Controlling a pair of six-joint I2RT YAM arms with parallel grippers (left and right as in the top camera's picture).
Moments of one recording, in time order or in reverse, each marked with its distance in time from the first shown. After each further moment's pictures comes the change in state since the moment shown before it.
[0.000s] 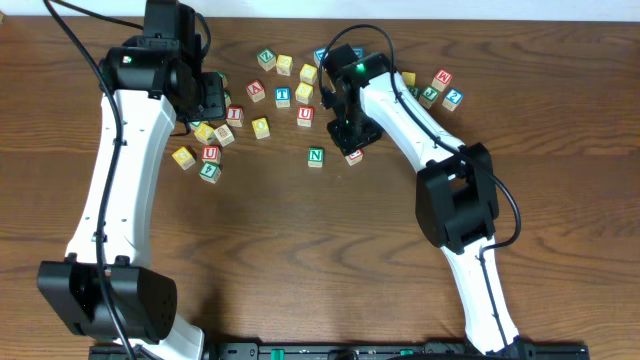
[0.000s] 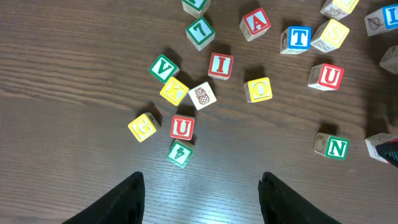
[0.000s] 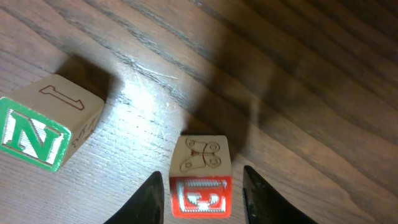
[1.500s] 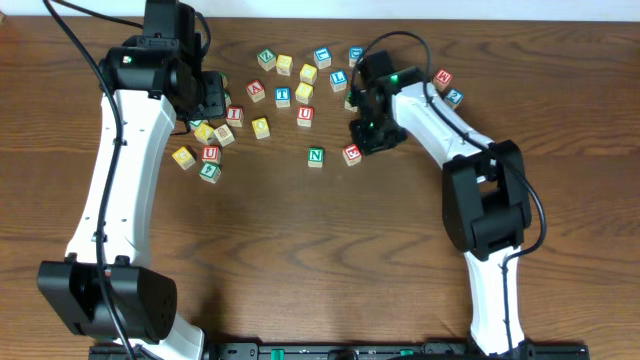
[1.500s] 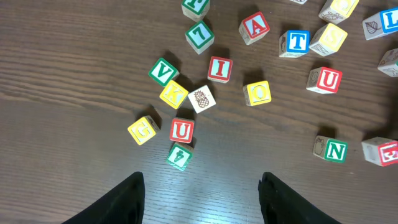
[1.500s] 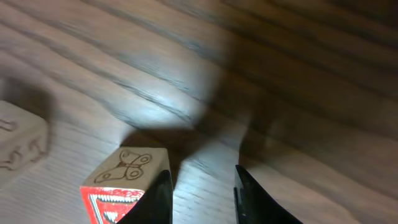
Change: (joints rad) left arm 0.000 0.000 0.000 0.011 0.000 0.000; right arm -0.097 -0.136 -0.326 0.296 -0.098 0.082
